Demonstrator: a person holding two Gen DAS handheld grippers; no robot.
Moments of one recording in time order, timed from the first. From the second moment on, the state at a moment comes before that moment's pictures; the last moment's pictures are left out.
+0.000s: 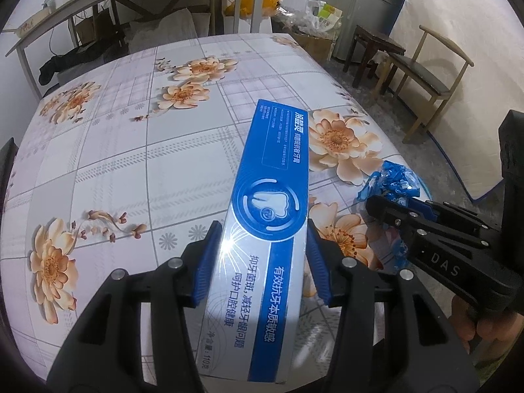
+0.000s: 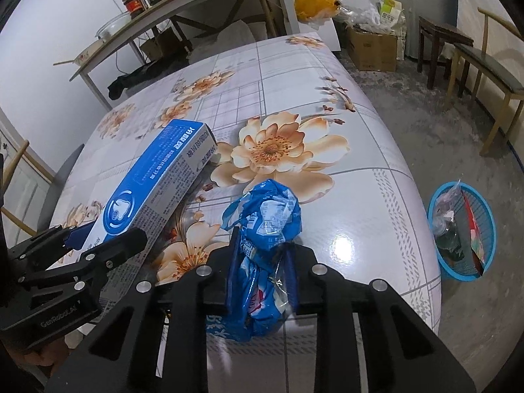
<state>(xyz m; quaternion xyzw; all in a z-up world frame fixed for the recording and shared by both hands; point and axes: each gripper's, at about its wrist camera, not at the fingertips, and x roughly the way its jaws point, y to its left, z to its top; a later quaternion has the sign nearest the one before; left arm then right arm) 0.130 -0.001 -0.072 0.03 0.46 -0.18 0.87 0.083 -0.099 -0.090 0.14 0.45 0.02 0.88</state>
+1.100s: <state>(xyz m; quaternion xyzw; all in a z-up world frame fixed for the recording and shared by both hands) 0.115 -0.060 -0.018 0.04 0.42 -0.26 0.87 0.027 -0.181 -0.057 0.27 0.37 0.00 0.89</state>
